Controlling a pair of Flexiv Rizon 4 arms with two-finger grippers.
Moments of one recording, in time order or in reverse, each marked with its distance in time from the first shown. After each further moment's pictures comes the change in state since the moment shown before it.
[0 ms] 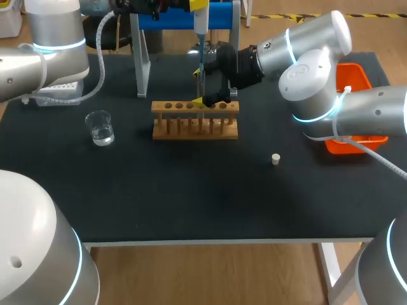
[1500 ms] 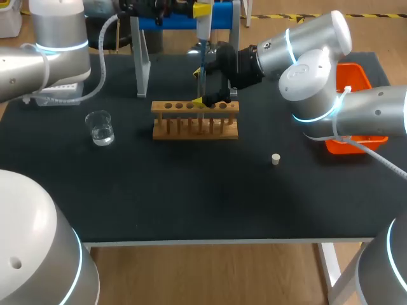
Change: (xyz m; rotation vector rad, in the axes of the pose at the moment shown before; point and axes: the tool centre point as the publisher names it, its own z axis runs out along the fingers) left arm 0.004 0.014 0.007 -0.036 0.016 0.002; right arm 0.000 0.000 0.000 0.000 0.000 0.000
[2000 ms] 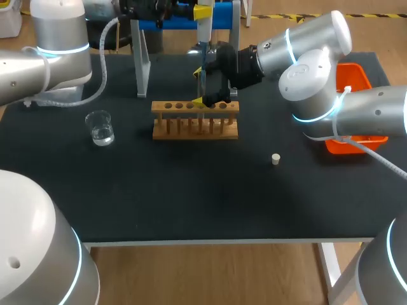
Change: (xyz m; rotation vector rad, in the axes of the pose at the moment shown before) left arm 0.002 0.004 0.001 0.014 -0.001 -0.021; right arm 0.000 0.000 0.000 0.000 0.000 0.000
